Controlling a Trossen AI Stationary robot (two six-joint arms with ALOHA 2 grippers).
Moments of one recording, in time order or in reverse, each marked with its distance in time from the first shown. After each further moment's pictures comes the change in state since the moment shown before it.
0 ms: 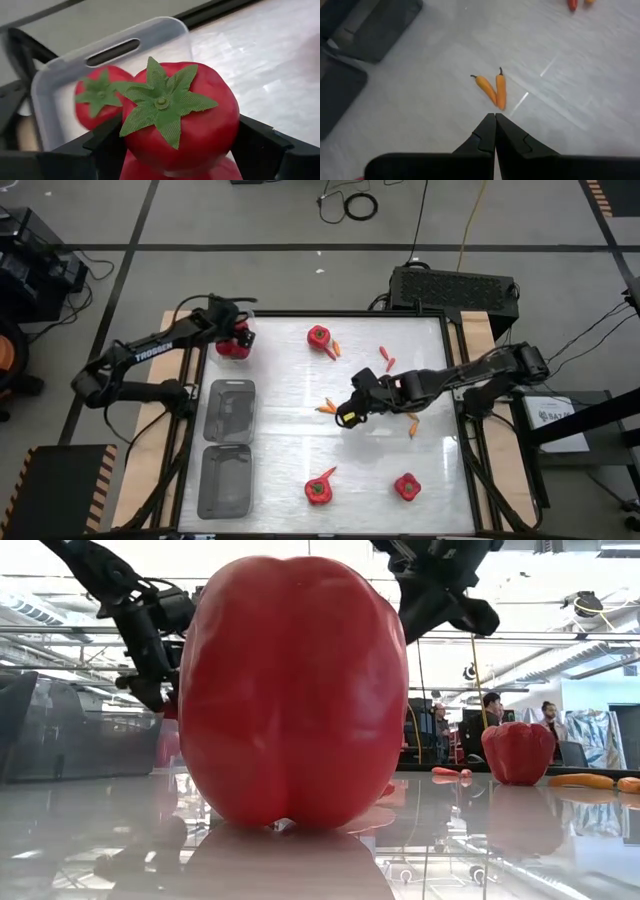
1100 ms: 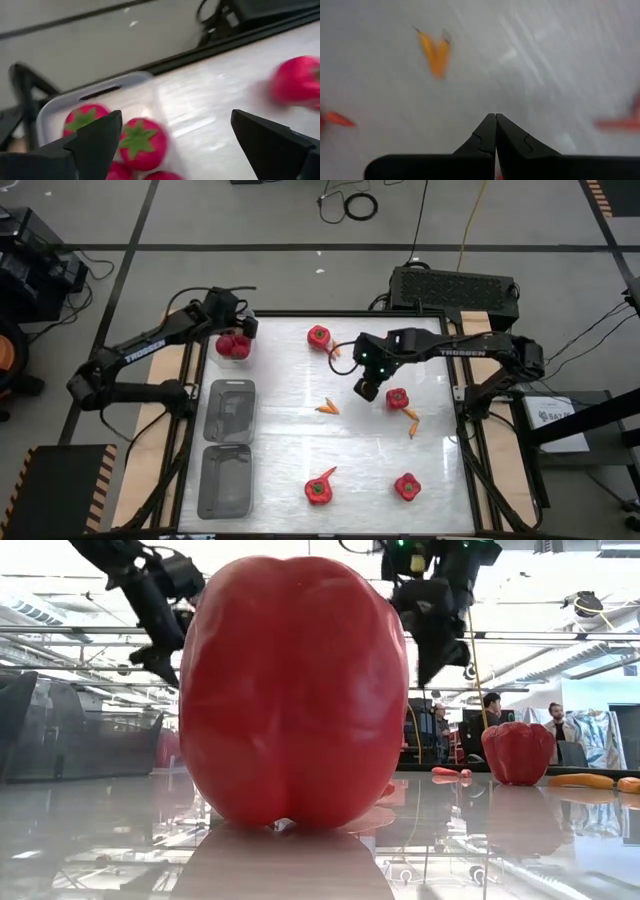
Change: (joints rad) left arm -0.080 -0.054 0.166 -0.093 -0.004 -0.122; right arm -0.389 0.000 0.001 -0.221 -0.411 -0.641
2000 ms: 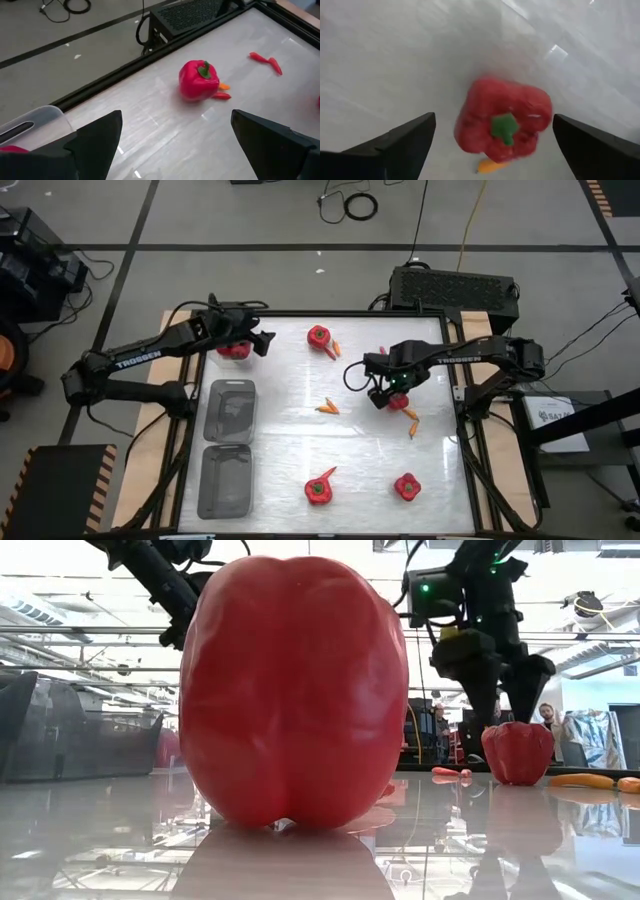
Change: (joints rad) left arm -0.270 -0.049 0.015 0.104 0.023 0.003; right arm 0.032 -0.001 -0.171 -0.170 0.003 0.434
